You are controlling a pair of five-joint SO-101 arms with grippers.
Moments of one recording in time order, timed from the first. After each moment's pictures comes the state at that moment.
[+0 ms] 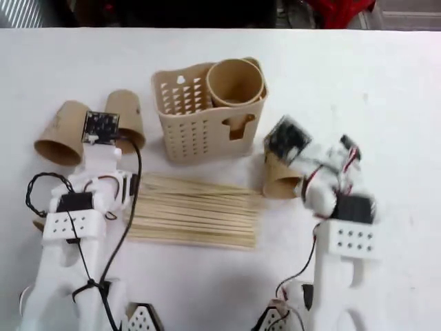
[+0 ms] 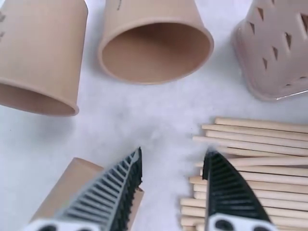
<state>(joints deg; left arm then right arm) -13.1 -39.3 64.8 41.1 -10.5 4.6 -49.5 52.8 56.0 58.7</state>
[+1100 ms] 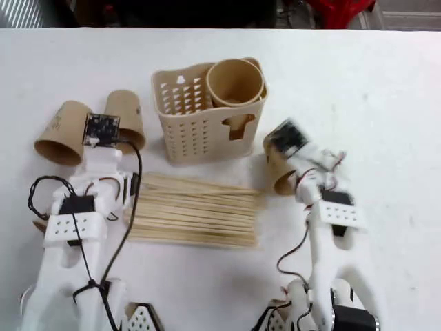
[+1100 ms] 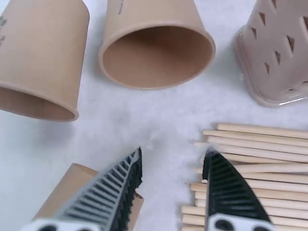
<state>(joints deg) -13.1 -39.3 67.3 36.6 -10.5 7.7 -27.6 60.6 20.7 47.3</state>
